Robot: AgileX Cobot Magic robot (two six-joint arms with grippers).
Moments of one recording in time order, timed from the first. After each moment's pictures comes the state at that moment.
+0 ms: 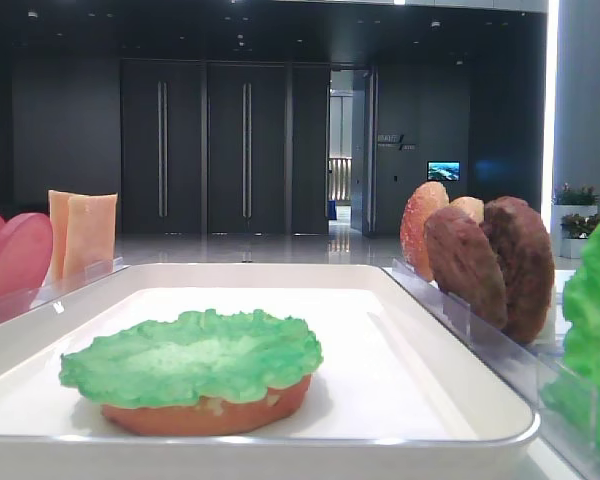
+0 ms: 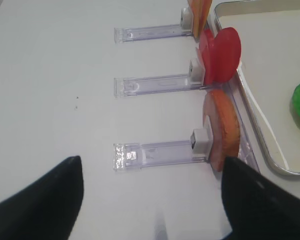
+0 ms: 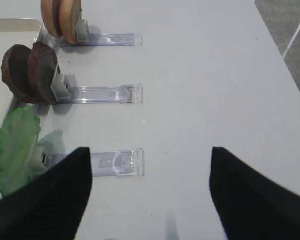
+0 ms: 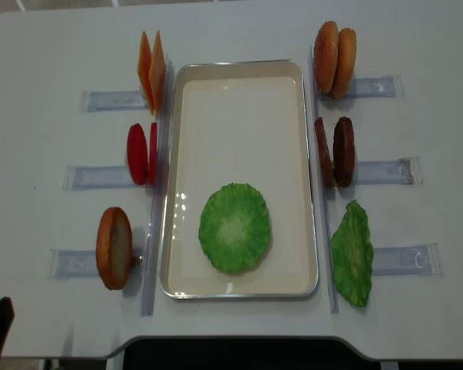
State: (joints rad) left arm -0.03 -0.01 -0.47 0.05 1.11 0.04; right arm -0.12 -0.01 -0.51 0.15 1.14 -0.16
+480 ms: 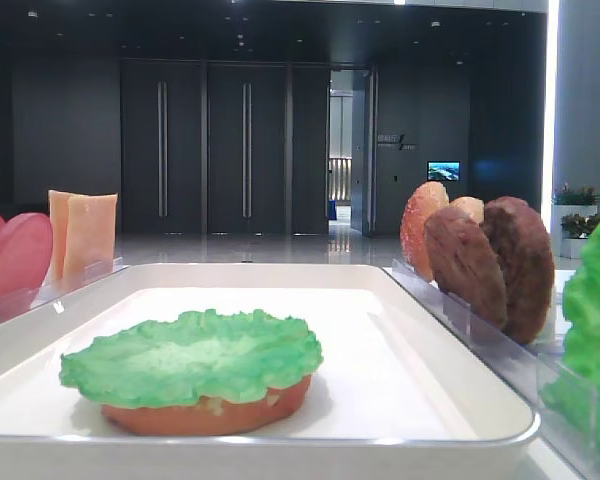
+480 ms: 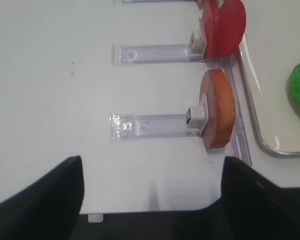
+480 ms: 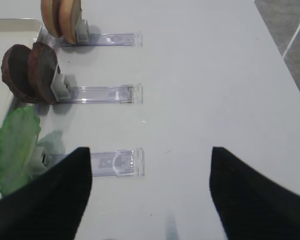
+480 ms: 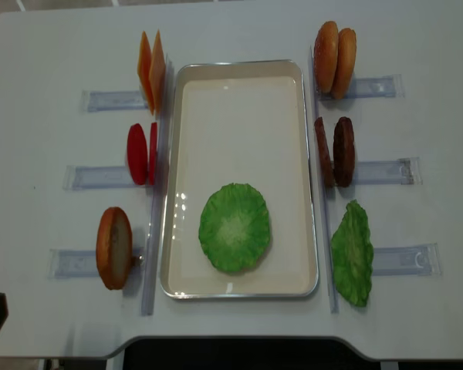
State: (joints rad) left arm -0.03 0.20 -0.60 0.05 1.22 -0.03; right arm -0.12 -0.01 -0.51 0.15 1.14 -0.16
